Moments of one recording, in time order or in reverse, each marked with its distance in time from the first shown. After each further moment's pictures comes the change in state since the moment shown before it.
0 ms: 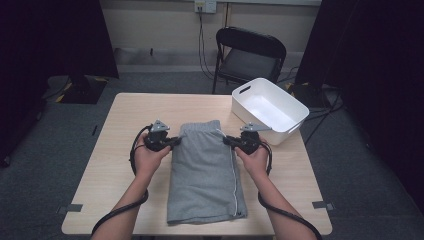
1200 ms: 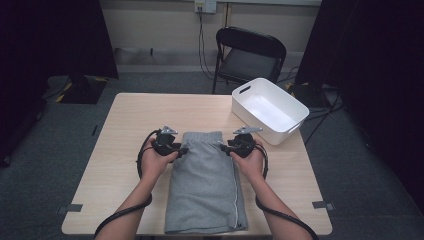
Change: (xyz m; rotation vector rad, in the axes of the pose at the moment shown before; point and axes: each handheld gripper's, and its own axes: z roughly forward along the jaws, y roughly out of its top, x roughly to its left) left arm -0.007 -0.005 0.028 0.125 -0.001 -0.051; right arm 0.003 -0.009 0.020 0.157 -0.110 -0.034
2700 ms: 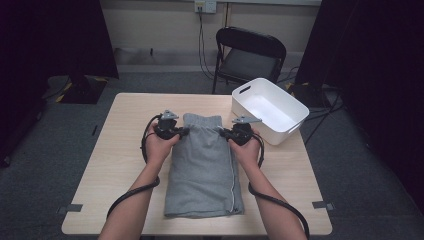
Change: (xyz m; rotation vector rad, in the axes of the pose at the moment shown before) left arm 0.016 0.035 0.000 -0.136 -0.006 0.027; right arm -0.008 0.030 0.007 -0.135 0.025 -0.004
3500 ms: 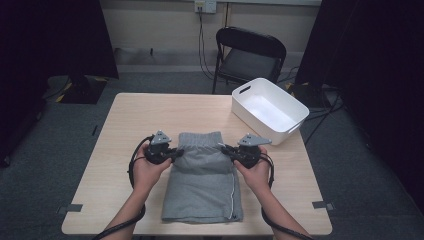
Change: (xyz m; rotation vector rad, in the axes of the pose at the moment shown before) left arm -0.039 -0.048 -0.049 0.034 -0.046 0.035; right arm 0.039 -0.035 -0.060 -0.053 0.086 -0.117
